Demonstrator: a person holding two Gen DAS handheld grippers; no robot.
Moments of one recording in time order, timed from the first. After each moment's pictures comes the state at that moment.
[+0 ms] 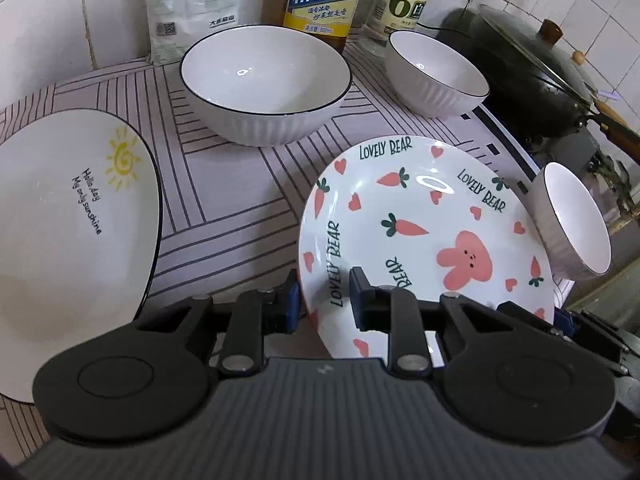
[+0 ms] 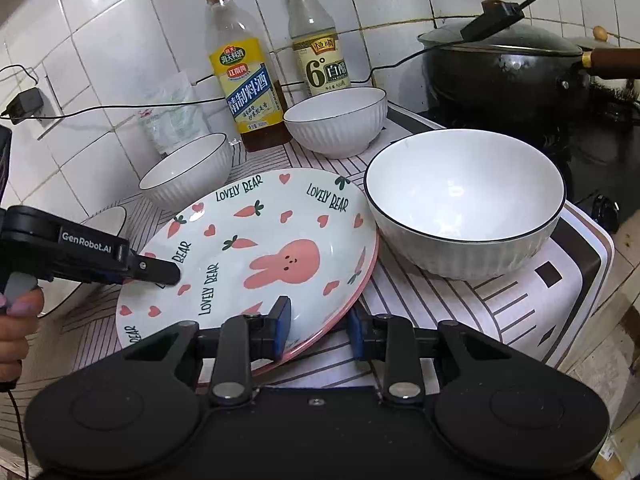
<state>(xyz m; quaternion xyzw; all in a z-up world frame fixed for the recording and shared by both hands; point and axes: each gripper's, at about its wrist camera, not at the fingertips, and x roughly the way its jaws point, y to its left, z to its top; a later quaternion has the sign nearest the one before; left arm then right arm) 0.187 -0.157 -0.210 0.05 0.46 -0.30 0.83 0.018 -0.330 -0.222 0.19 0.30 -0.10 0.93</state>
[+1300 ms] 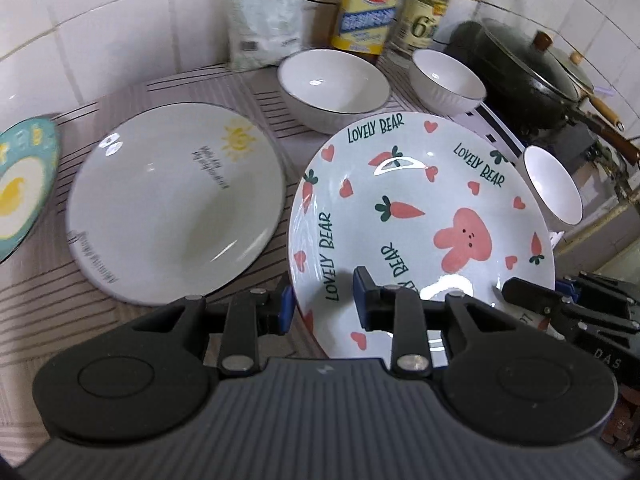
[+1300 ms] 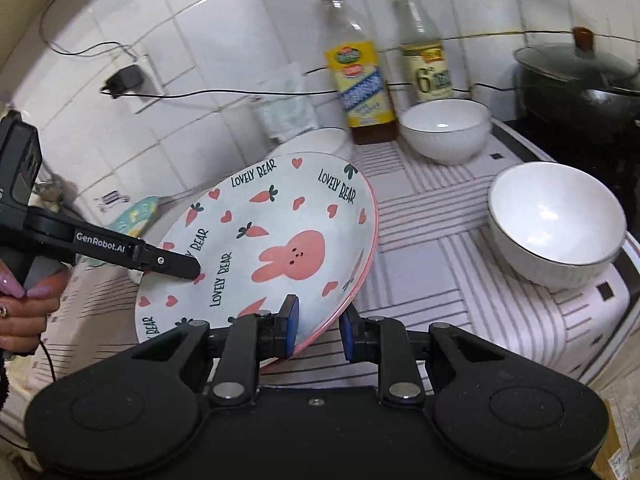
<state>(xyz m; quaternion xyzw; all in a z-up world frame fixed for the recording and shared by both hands) 0.135 -0.060 -0.148 0.07 0.47 -0.28 0.84 0.005 -0.282 -0.169 0.18 0.31 0.03 0.93</state>
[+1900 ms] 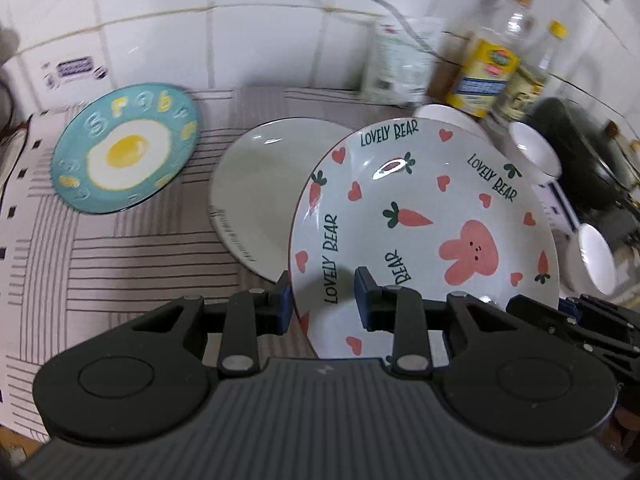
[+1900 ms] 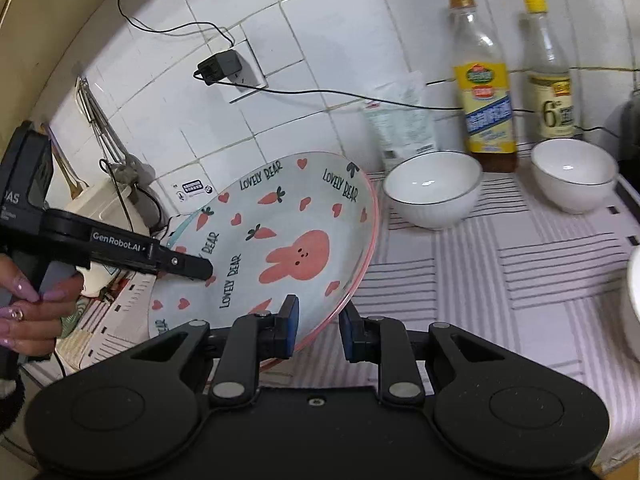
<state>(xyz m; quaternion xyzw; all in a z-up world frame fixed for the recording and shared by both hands) 0.152 0.030 -0.127 -0.01 0.46 -0.16 0.87 0.060 -0.227 -0.138 0.15 0.30 0.15 0.93</state>
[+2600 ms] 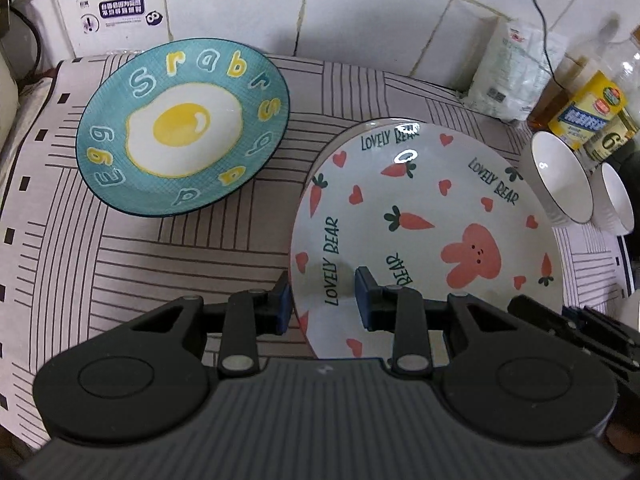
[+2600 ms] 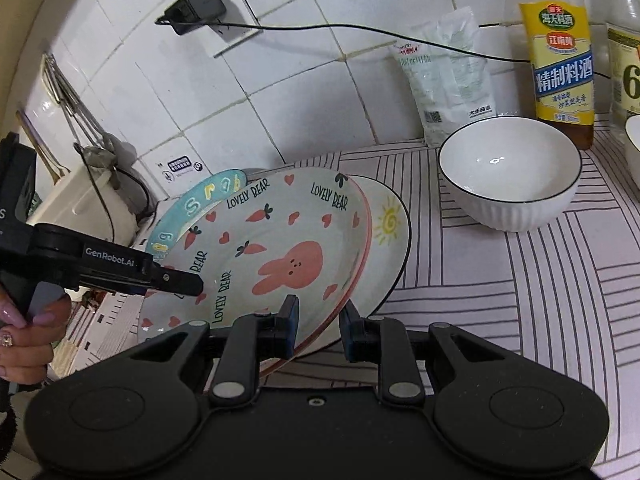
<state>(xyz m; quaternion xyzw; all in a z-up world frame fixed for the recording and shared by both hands) 0.233 0.071 -0.167 -0.06 0.51 -0.09 0.85 0.164 -0.186 -0.169 0.16 0.36 0.17 0.90</state>
